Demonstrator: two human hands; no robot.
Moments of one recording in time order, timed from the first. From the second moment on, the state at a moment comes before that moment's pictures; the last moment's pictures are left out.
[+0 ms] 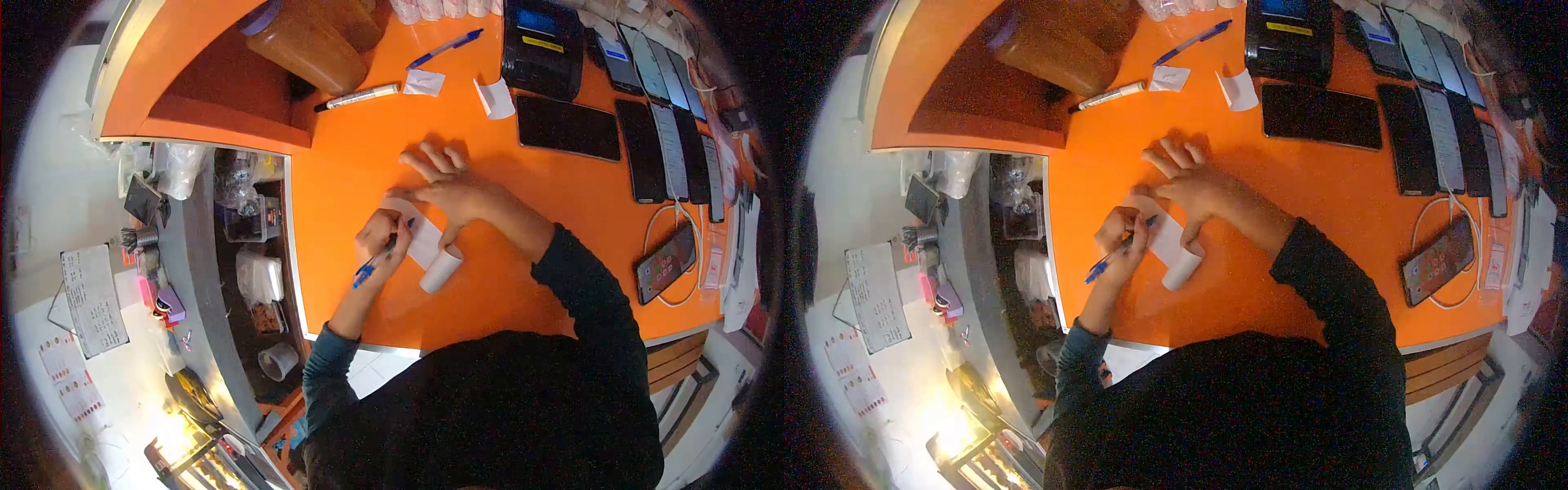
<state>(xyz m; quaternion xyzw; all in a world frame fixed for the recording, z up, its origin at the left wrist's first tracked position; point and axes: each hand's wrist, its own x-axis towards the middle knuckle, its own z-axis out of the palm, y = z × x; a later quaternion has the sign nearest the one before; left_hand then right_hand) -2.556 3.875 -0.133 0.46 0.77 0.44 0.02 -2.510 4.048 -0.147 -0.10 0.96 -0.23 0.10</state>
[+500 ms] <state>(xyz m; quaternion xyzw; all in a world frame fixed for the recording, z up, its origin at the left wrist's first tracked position) -2.556 3.858 -0.146 0.44 0.79 0.42 0.06 -2.509 4.048 -0.160 -0.12 0.96 -0.23 0.05</state>
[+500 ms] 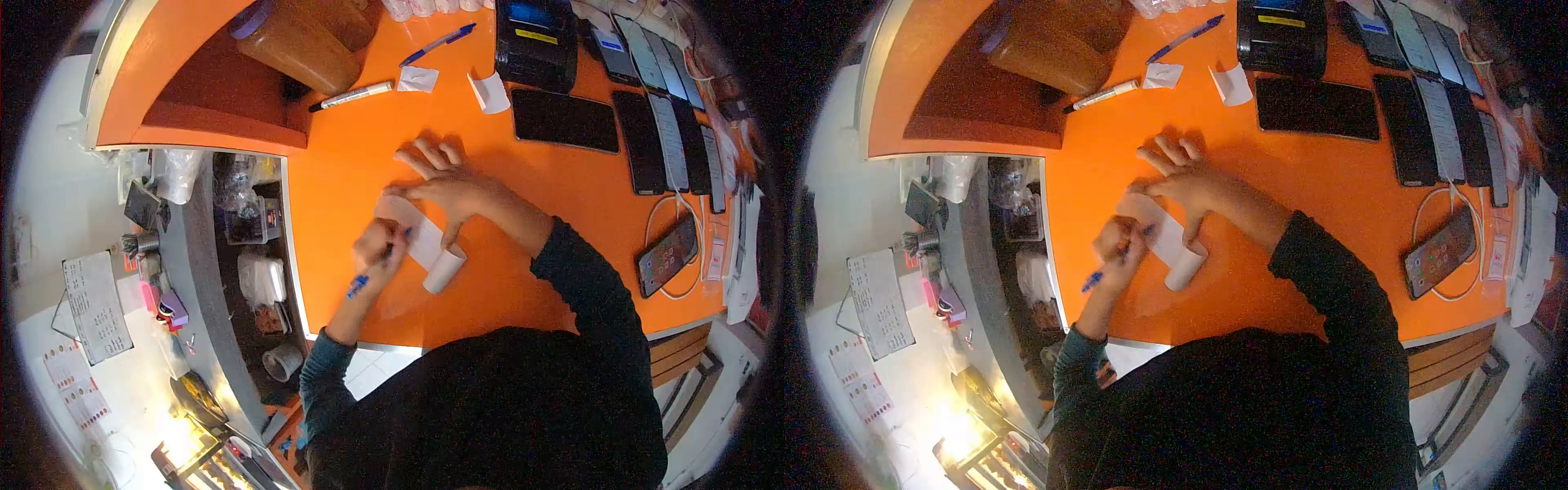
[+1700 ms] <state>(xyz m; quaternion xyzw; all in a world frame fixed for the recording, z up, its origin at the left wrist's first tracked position) -2.539 3.867 -0.137 0.46 0.71 0.49 0.20 -2.508 4.047 -0.155 -0.12 0.97 -0.22 0.07</state>
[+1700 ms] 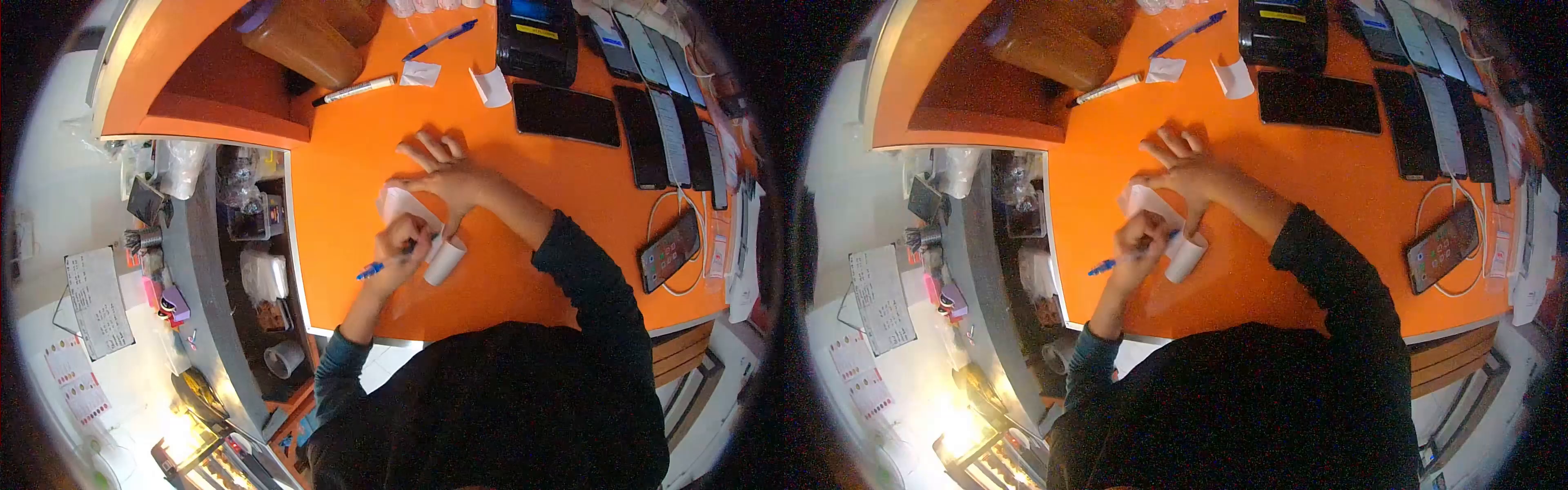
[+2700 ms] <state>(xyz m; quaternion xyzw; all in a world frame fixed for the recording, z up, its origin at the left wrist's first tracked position) -2.550 3.850 -0.136 0.32 0.78 0.51 0.19 -2.509 4.049 -0.154 -0.12 0.97 -0.22 0.07</state>
